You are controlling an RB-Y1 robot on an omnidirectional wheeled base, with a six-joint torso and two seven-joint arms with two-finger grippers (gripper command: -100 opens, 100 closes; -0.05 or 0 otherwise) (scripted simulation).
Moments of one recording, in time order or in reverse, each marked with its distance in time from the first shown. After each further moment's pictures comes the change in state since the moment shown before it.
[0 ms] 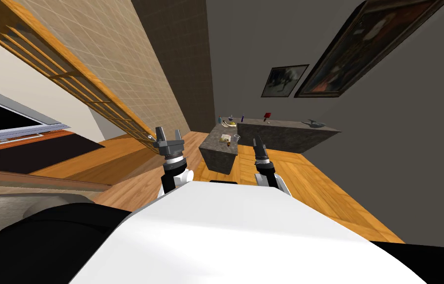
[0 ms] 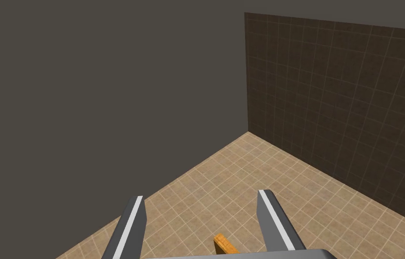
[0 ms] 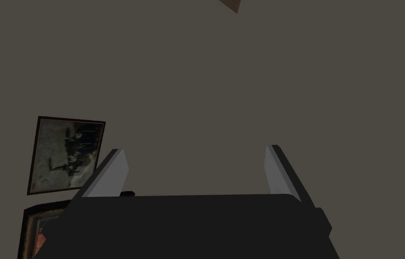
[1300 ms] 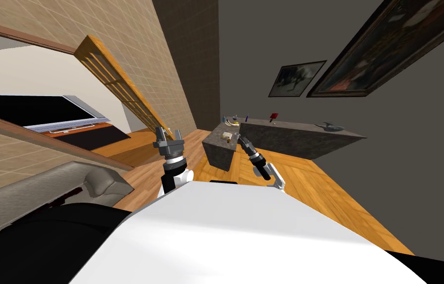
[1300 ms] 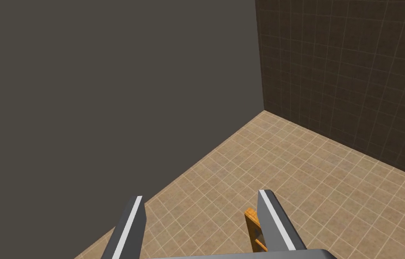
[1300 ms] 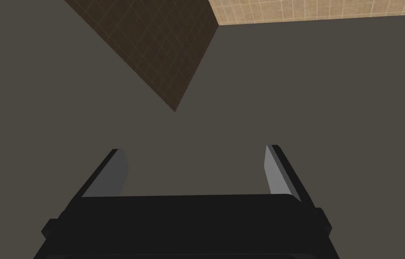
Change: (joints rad) left arm 0.000 0.000 0.000 0.000 0.000 0.000 0.000; right arm -0.229 -0.157 0.034 0.195 0.364 -0.040 -0.021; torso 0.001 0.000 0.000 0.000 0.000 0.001
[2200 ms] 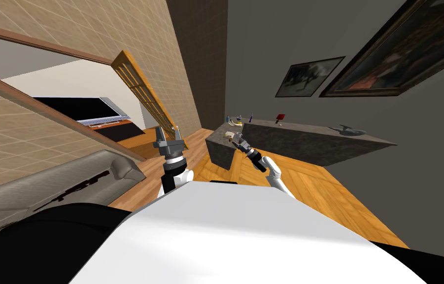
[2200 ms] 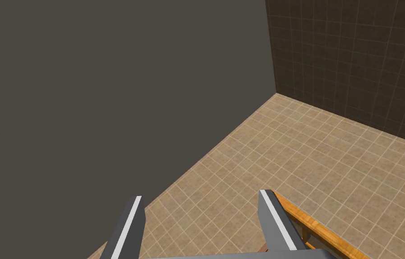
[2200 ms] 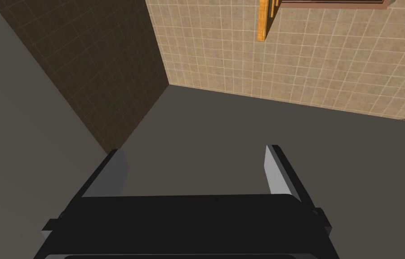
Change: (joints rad) left arm 0.000 0.000 0.000 0.000 0.000 0.000 0.000; right arm -0.173 -0.097 0.035 0.159 0.253 -0.034 -0.001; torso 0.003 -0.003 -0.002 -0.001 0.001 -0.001
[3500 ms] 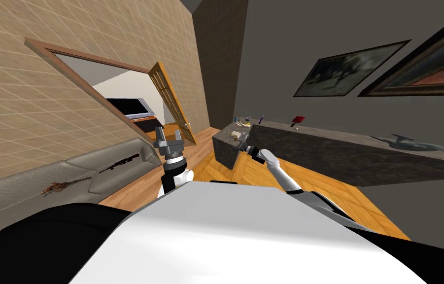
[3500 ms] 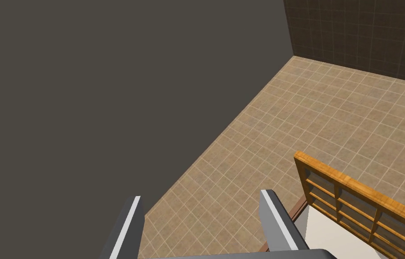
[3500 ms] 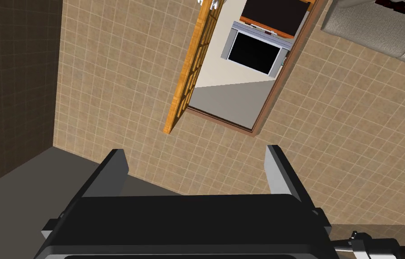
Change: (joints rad) left arm 0.000 0.000 0.000 0.000 0.000 0.000 0.000; right arm -0.227 -0.159 0.079 0.247 0.372 -0.077 0.035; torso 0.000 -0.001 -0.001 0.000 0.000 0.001
